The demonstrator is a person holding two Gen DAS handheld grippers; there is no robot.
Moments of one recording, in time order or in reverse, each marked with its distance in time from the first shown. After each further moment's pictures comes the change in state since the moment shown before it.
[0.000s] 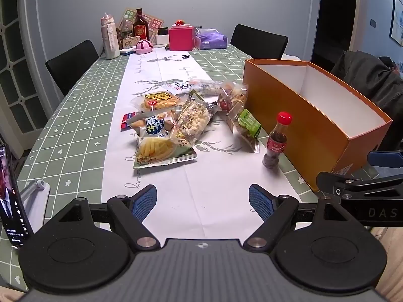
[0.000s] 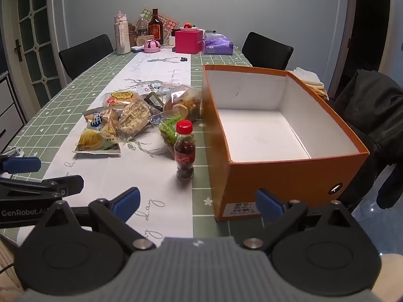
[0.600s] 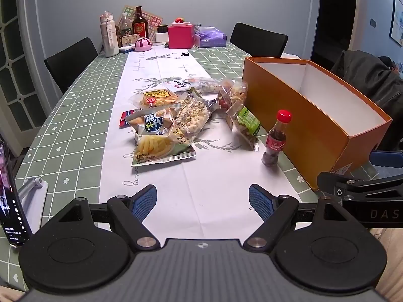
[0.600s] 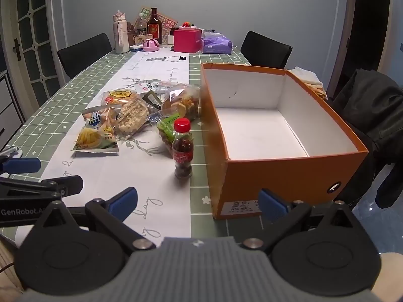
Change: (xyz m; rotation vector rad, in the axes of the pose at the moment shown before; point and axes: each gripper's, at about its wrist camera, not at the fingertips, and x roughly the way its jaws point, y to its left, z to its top) left arm 0.005 -0.006 -0.008 -0.003 0.005 0.001; right arm 0.001 -0.001 -0.001 -0.009 -0.005 0.002
